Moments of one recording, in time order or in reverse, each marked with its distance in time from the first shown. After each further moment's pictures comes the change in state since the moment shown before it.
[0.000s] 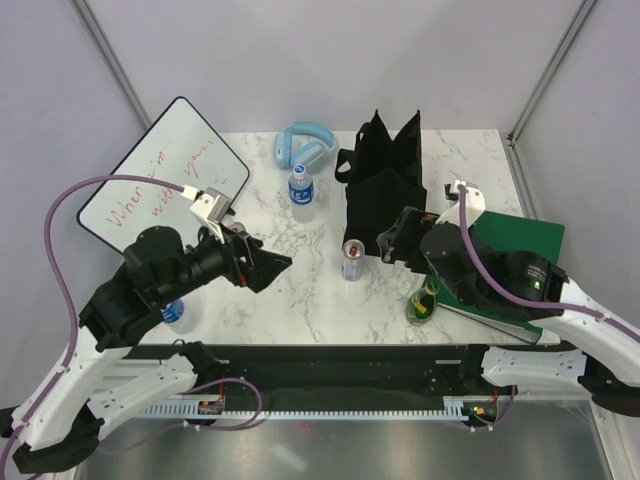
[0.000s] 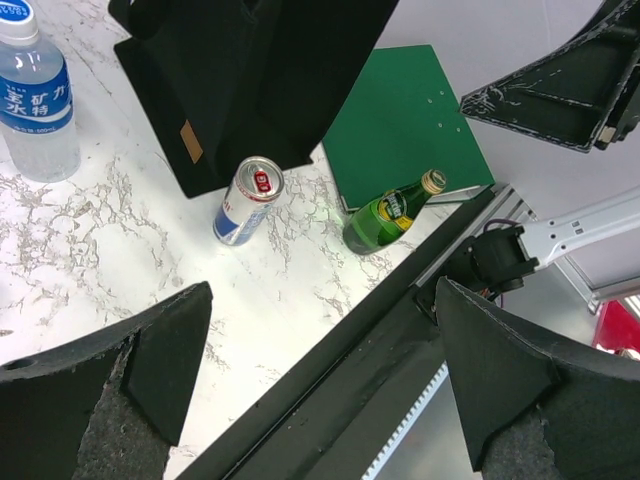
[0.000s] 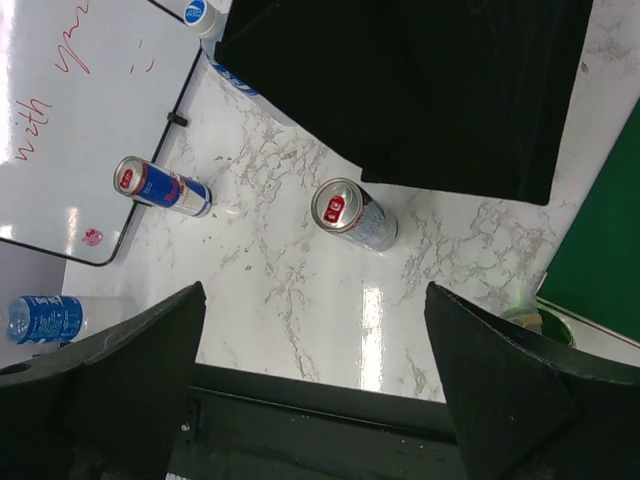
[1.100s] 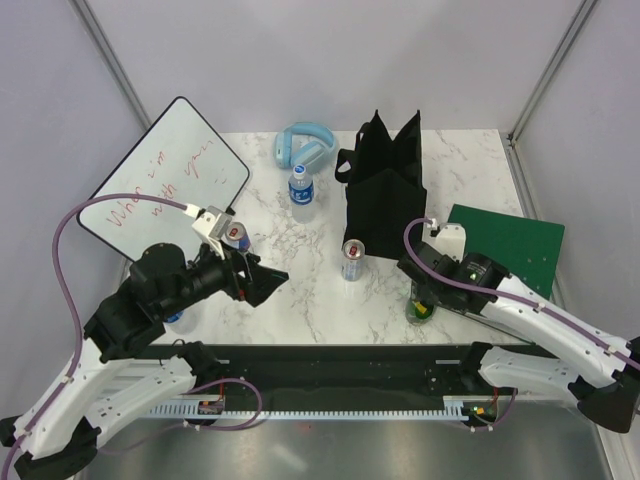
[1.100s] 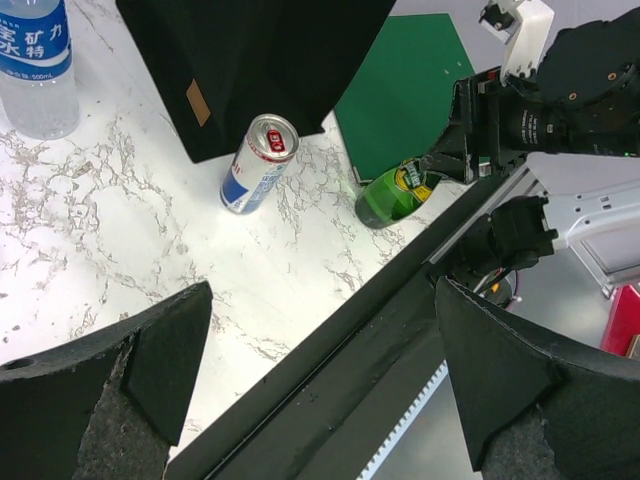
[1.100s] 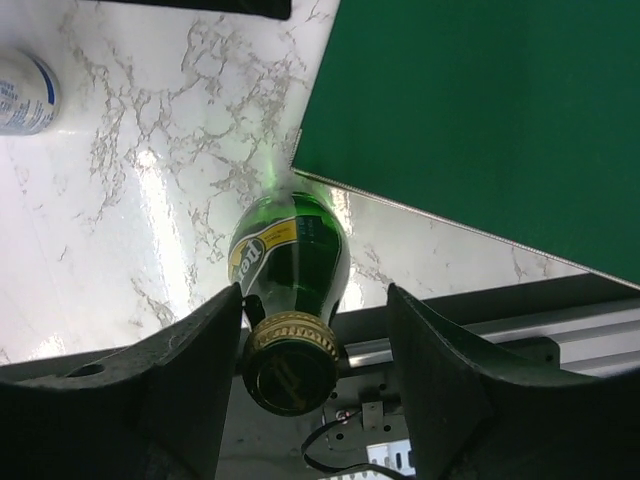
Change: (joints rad) left arm 0.000 -0.111 -0.150 0.008 -0.002 -0.013; right arm -0.234 0.015 -0.399 -0.218 -0.140 -0.019
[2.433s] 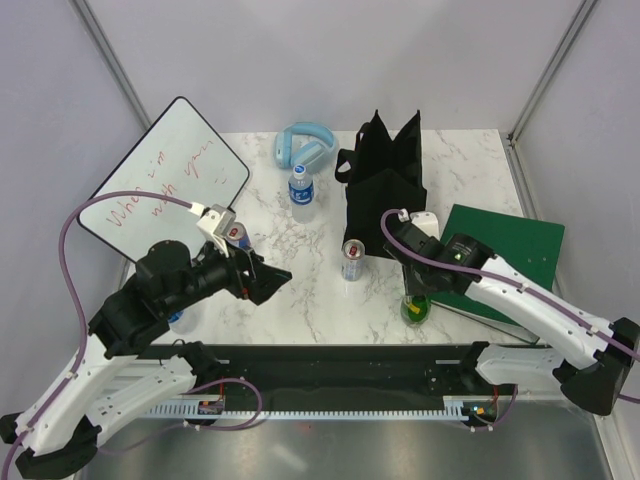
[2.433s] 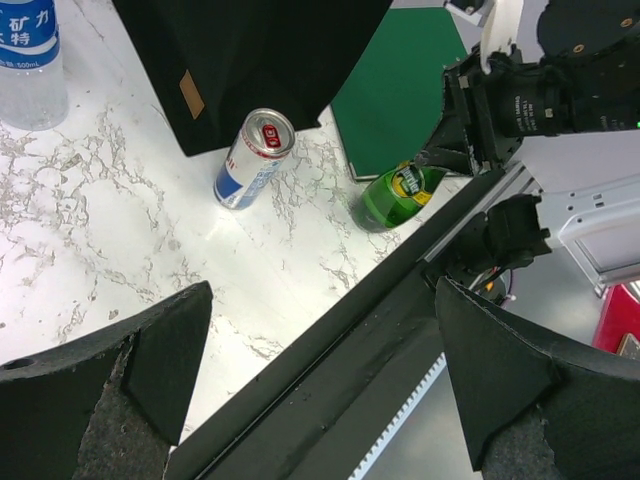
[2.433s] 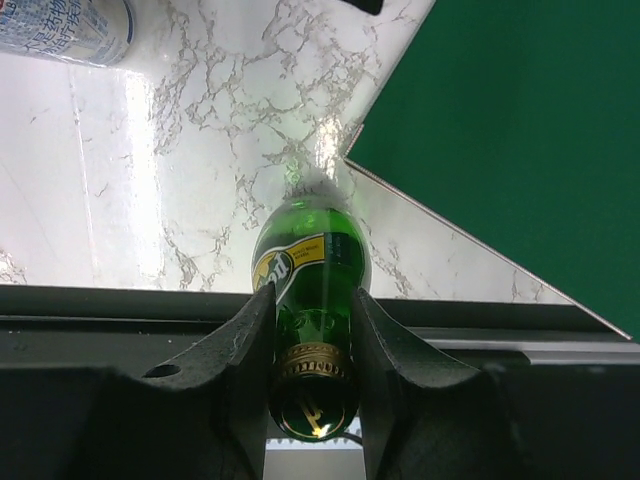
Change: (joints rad) left arm 0.000 0.027 -0.003 0.010 0.010 -0.019; right arm -0.025 0.126 0.148 0.015 -0.144 -0.231
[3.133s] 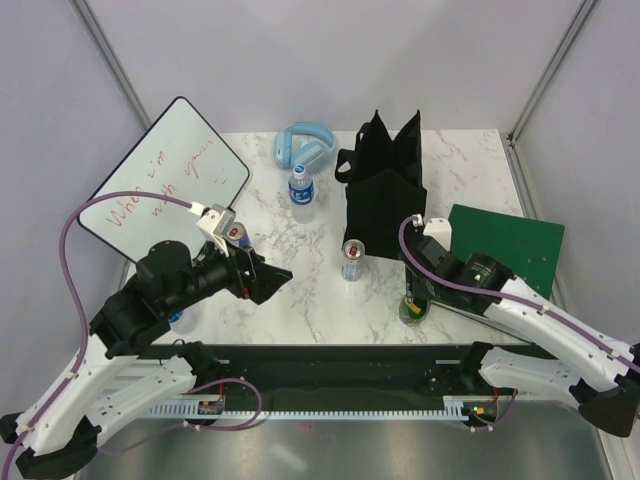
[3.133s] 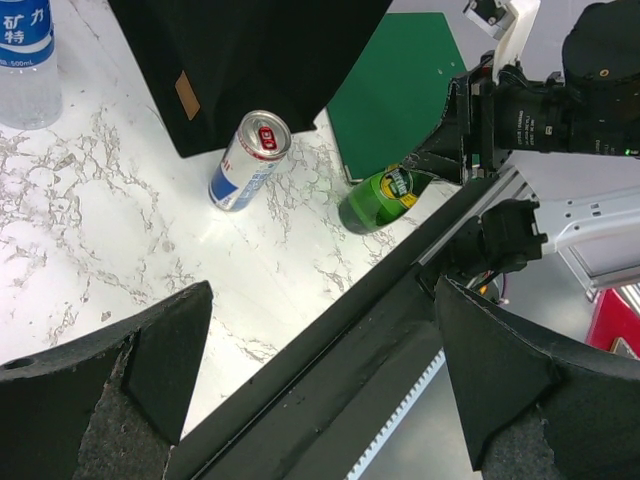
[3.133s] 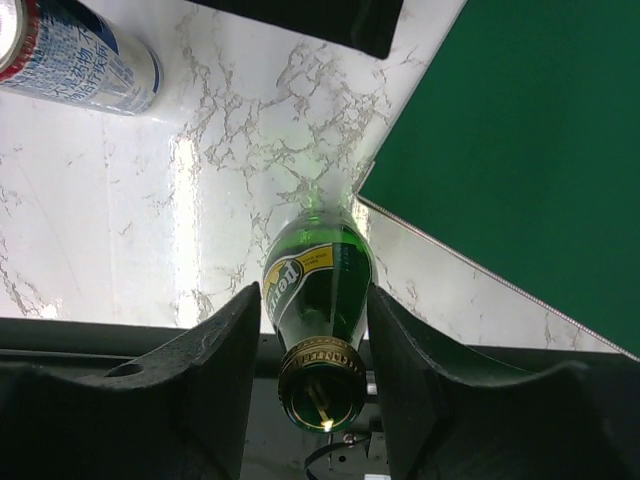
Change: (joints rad) left arm 0.000 -0.006 -0.012 0.016 0.001 -0.019; right arm -0.001 -0.143 -0.161 0.164 0.032 -0.003
